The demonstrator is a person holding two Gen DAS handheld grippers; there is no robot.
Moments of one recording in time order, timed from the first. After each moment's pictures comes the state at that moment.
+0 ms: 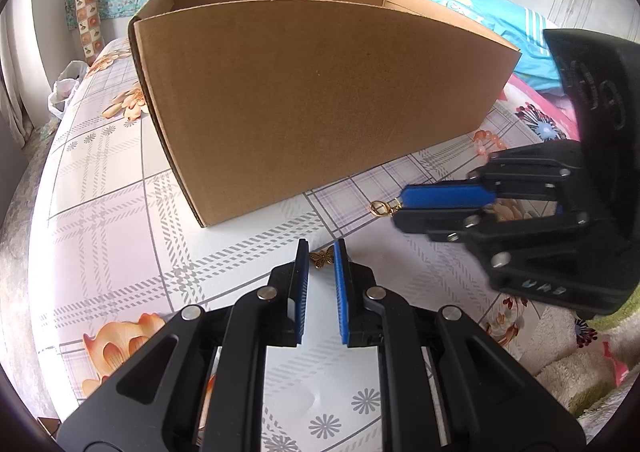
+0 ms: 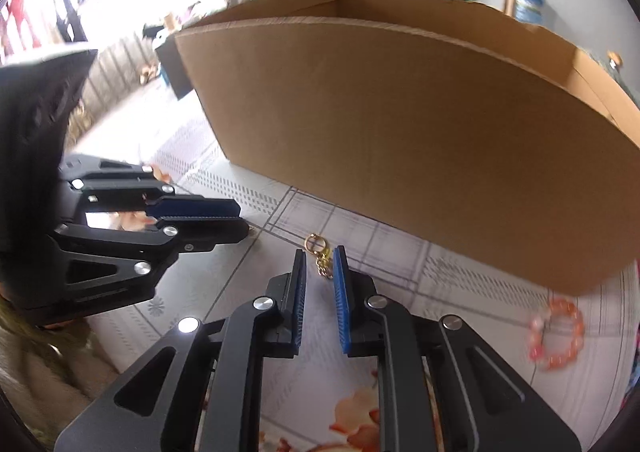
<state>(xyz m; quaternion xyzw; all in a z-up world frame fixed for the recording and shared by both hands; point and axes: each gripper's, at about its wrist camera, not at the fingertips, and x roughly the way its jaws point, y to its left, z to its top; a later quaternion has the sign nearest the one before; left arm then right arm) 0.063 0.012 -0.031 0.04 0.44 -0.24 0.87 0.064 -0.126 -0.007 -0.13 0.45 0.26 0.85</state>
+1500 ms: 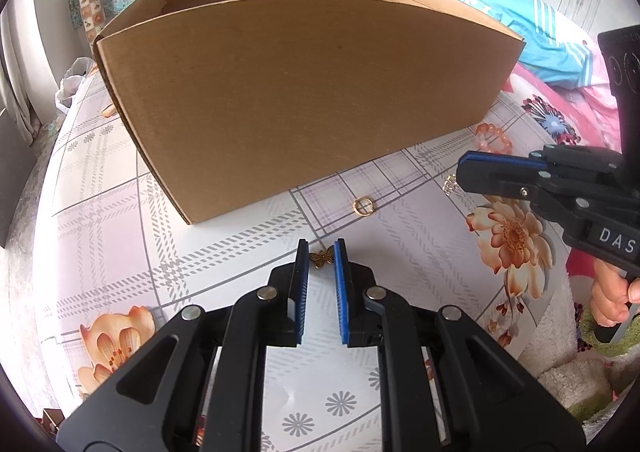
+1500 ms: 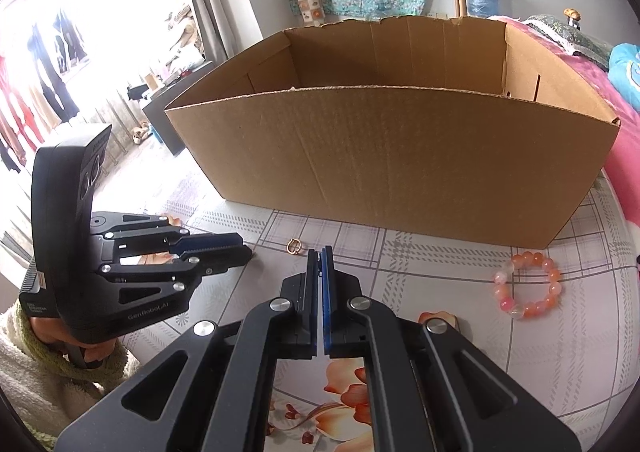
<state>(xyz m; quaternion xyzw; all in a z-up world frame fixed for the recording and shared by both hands) 0.069 -0.003 -0.028 0.05 0.46 -0.22 0.86 0.039 -0.178 0.024 0.00 0.42 0.23 0.88</state>
